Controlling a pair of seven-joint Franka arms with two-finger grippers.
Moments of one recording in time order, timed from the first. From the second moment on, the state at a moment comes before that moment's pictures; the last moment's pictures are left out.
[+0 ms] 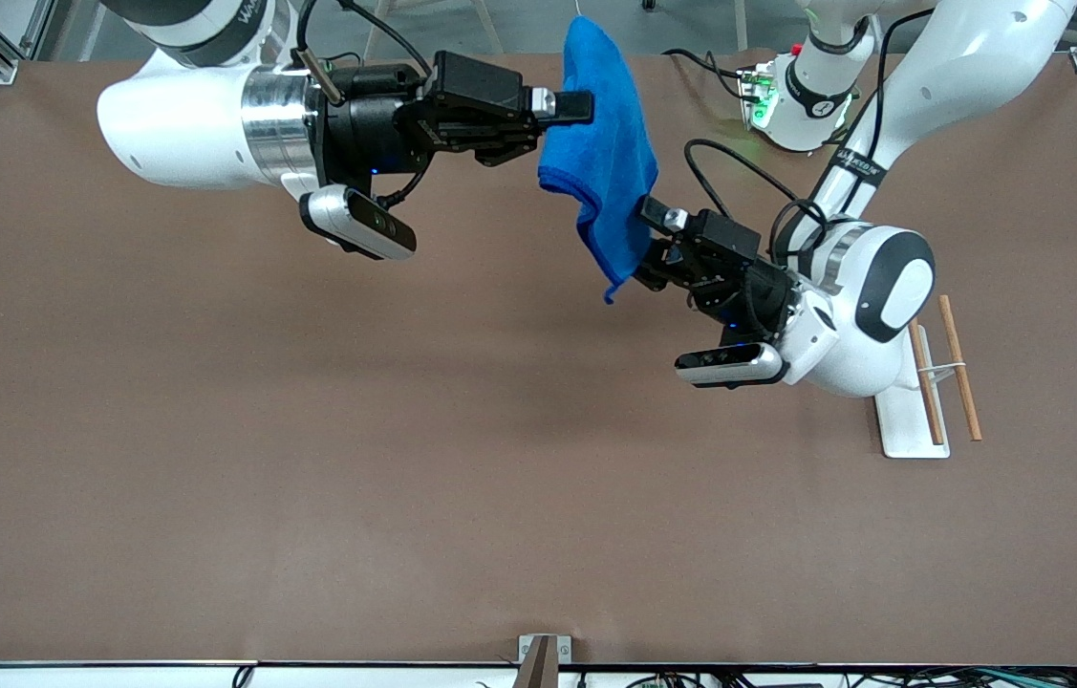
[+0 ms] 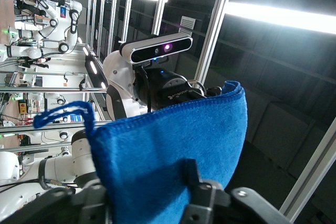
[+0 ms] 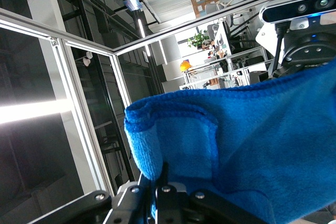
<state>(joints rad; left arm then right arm) 0.00 0.50 -0.37 -1.61 -1.91 1.43 0.43 0.43 0.24 0.17 -1.40 1.77 2.22 0.07</state>
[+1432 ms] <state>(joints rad) 0.09 0.50 -0.32 -1.52 -1.64 1.42 0.26 0.37 0.27 0.04 -1.56 1.49 2.22 0.07</state>
